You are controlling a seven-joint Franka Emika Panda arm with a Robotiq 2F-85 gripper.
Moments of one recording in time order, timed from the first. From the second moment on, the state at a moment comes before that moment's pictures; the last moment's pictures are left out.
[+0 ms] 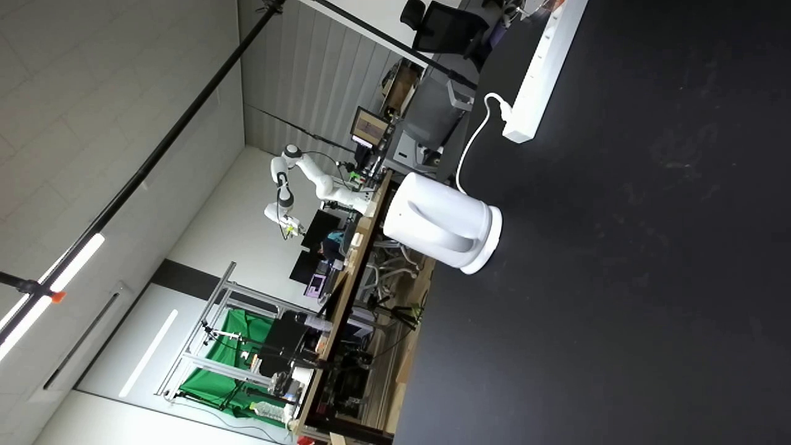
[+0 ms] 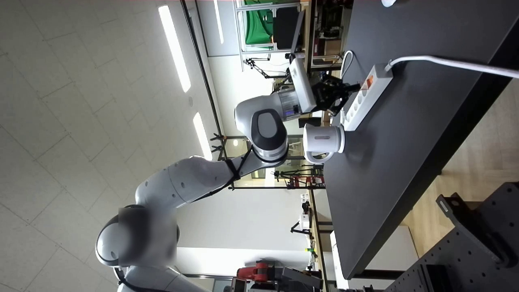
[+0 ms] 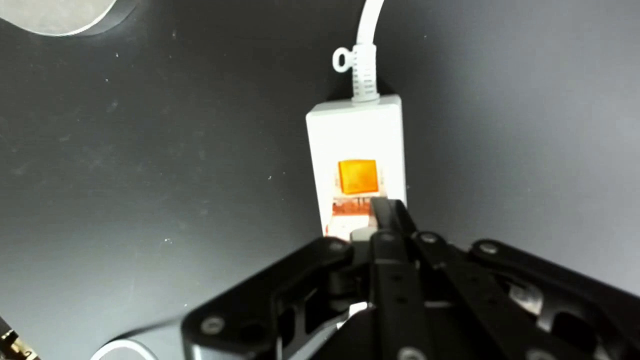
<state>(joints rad) -0.52 0.42 0.05 -2.23 -0.06 2.90 -1.40</state>
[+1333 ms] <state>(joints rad) -0.35 0.24 -0.23 -2.30 -0.22 2.64 -1.36</state>
